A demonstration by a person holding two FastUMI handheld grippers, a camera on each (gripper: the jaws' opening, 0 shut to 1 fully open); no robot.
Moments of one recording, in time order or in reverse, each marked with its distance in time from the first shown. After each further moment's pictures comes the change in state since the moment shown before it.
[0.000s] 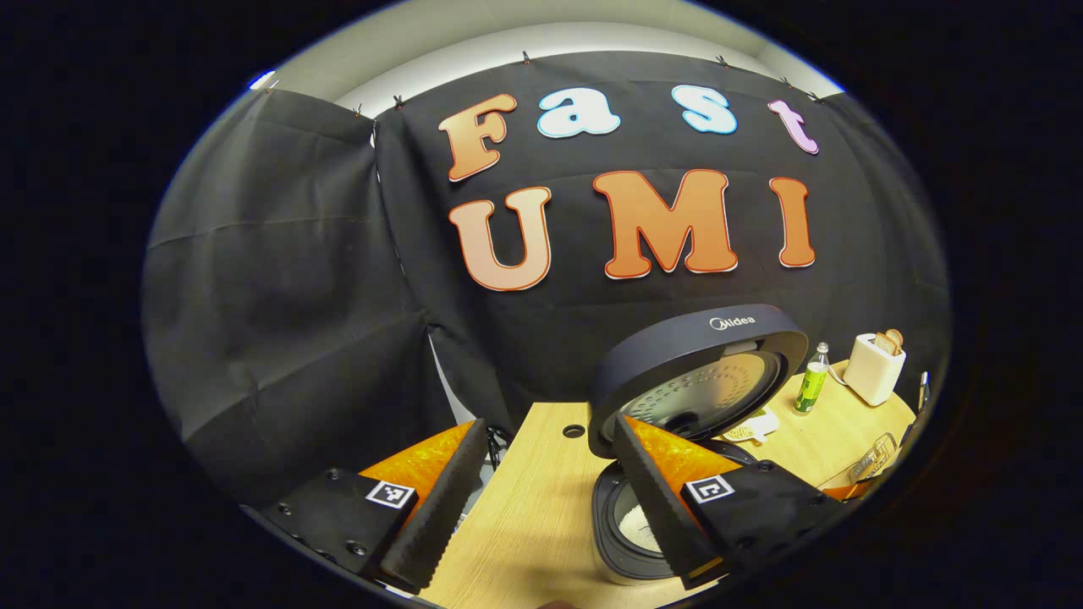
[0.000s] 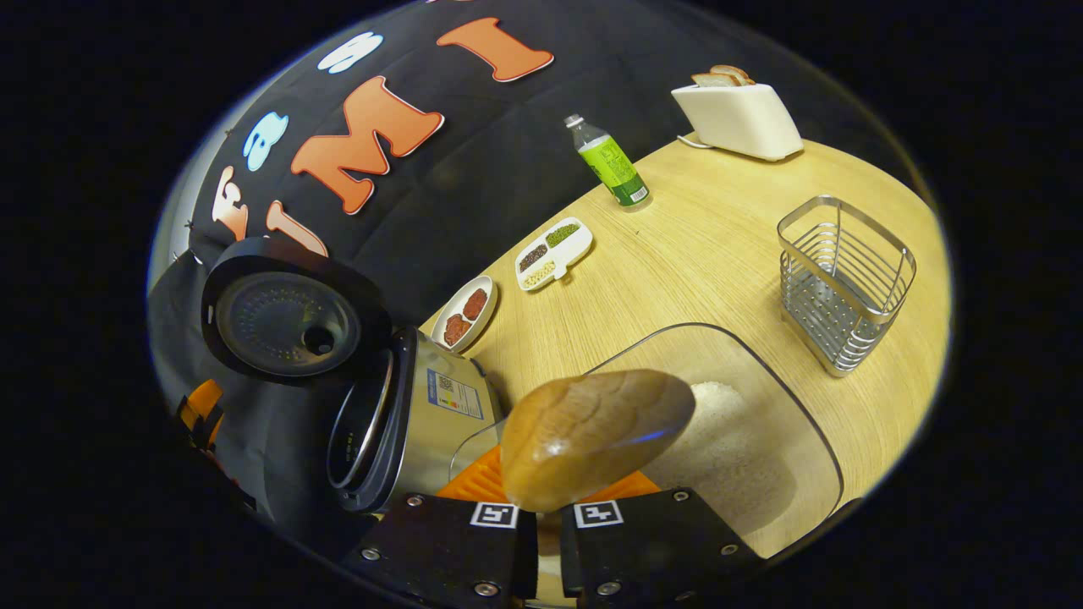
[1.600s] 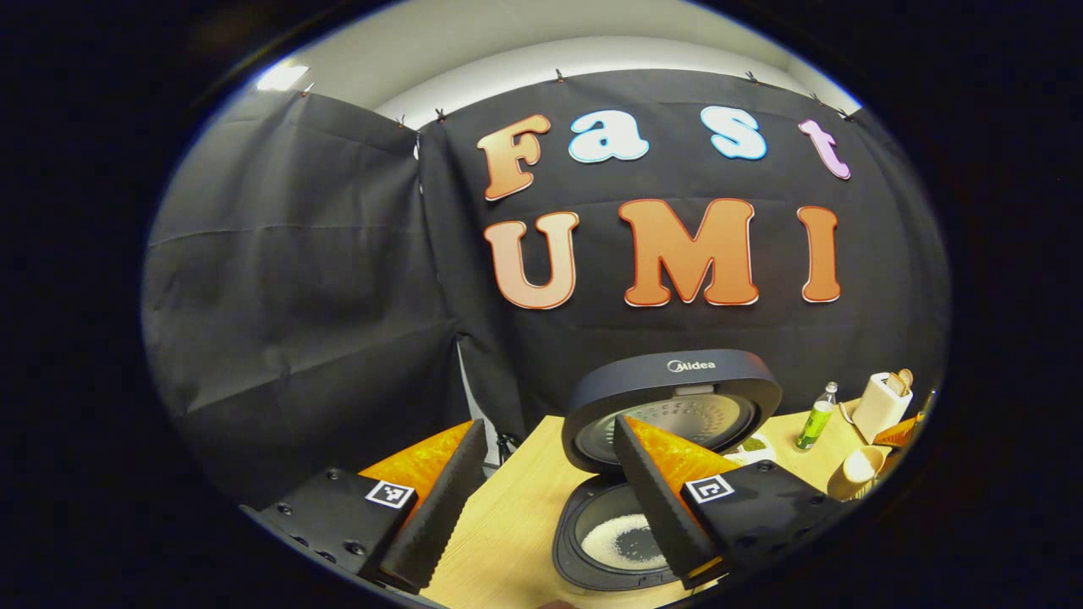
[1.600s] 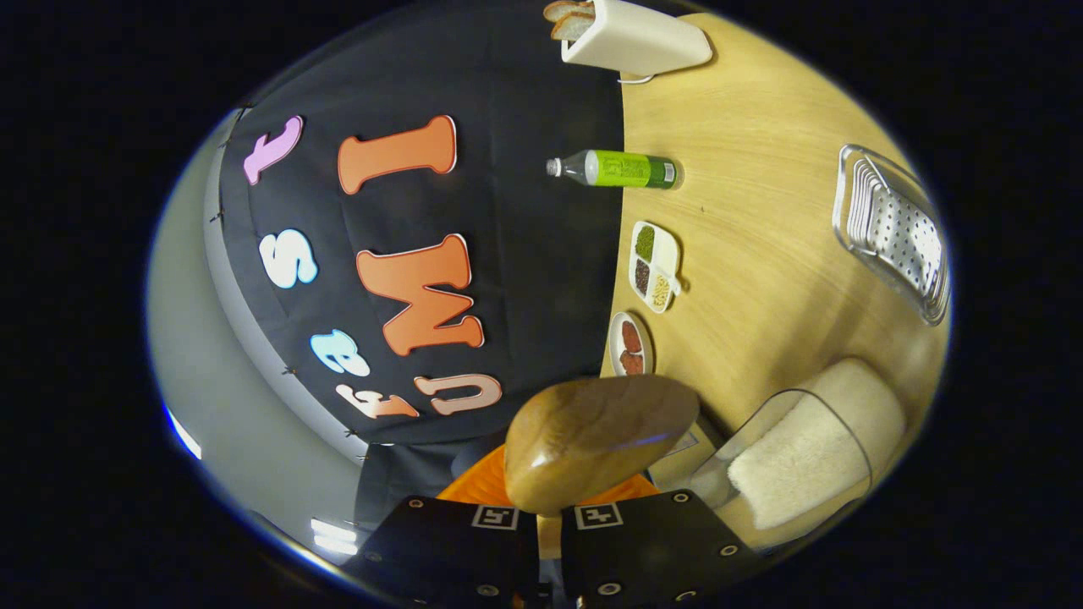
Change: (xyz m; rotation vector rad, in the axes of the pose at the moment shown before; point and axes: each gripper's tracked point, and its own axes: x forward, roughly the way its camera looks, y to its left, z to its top) left arm -0.037 -0.020 0.025 -0.081 -0.067 0.175; right arm -0.063 0.073 0.144 0.740 0.092 0.555
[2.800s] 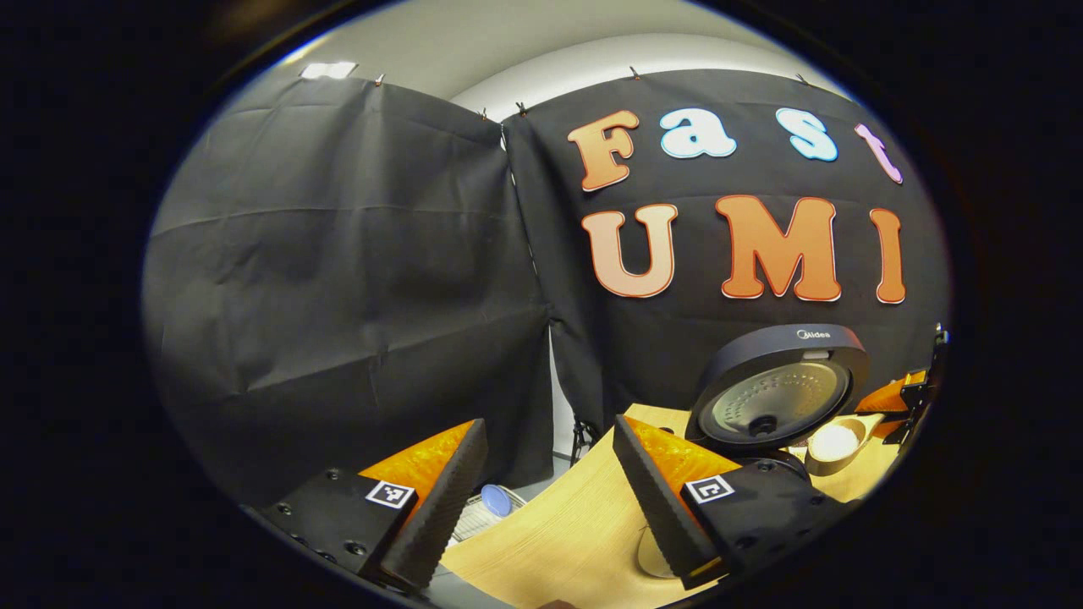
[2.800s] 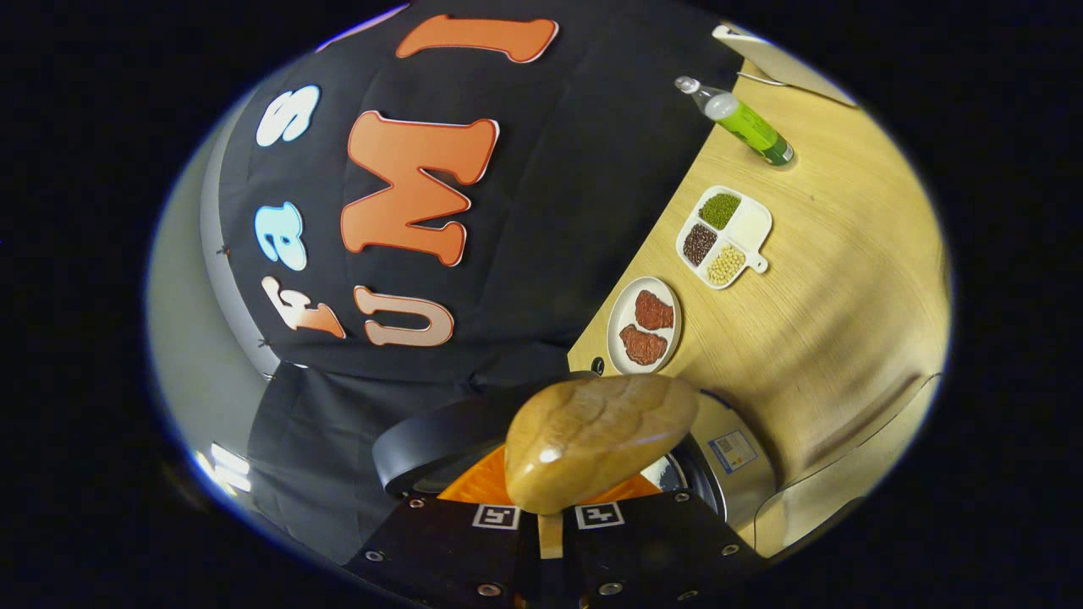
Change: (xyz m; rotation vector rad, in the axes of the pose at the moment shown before) left arm -0.036 0.112 -0.034 -0.029 0.034 0.245; right arm 0.132 0.012 -0.077 -0.442 0.077 -0.206
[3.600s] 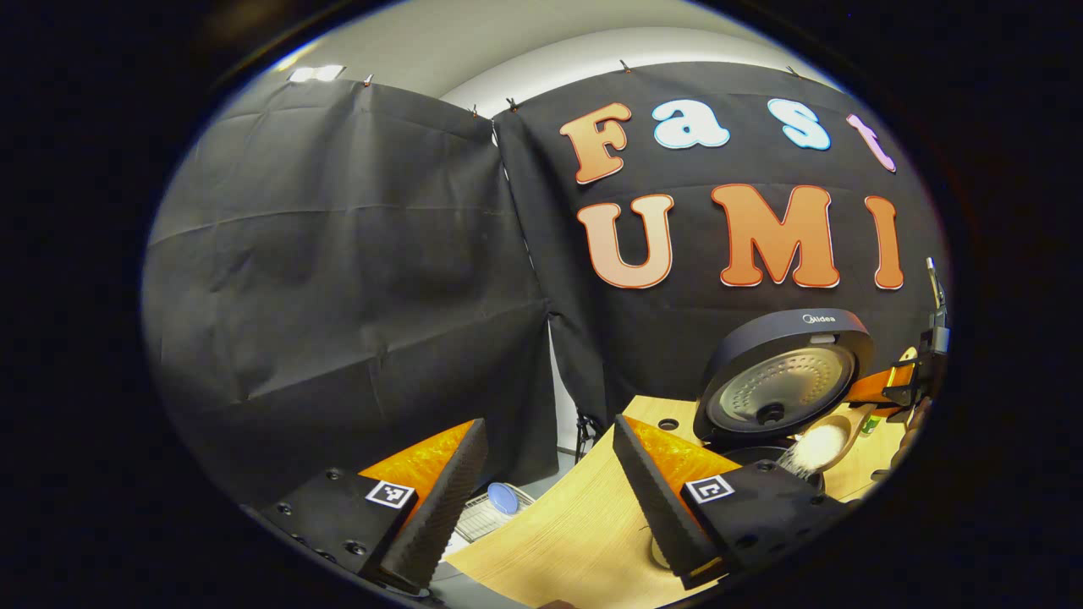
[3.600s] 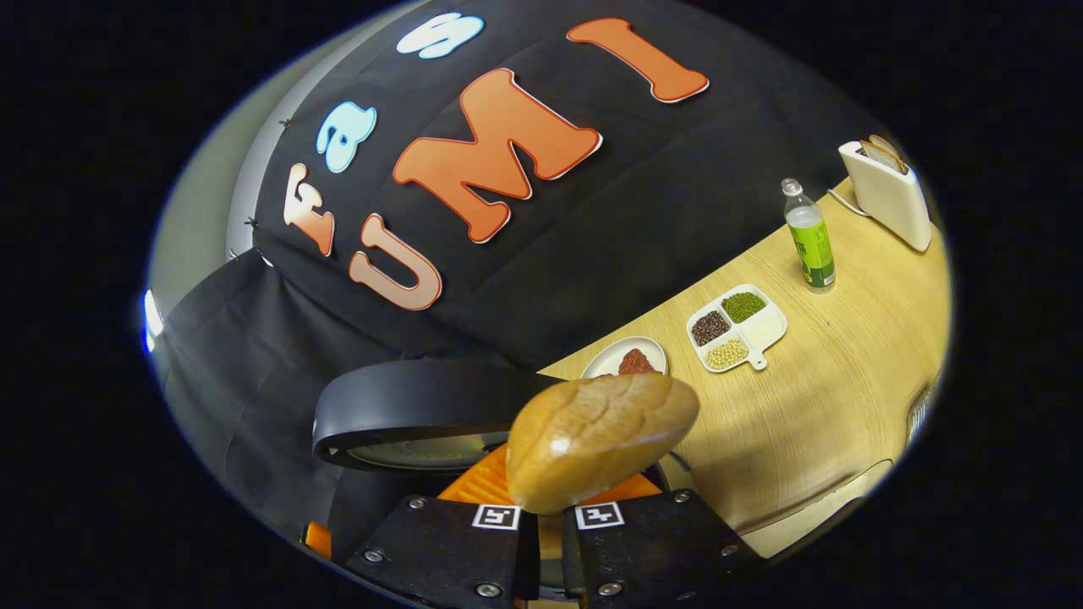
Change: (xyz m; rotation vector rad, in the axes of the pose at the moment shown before) left arm 0.004 0.004 -0.004 0.034 0.015 -0.018; right arm 0.012 0.013 -0.007 -0.429 -0.123 -0.106
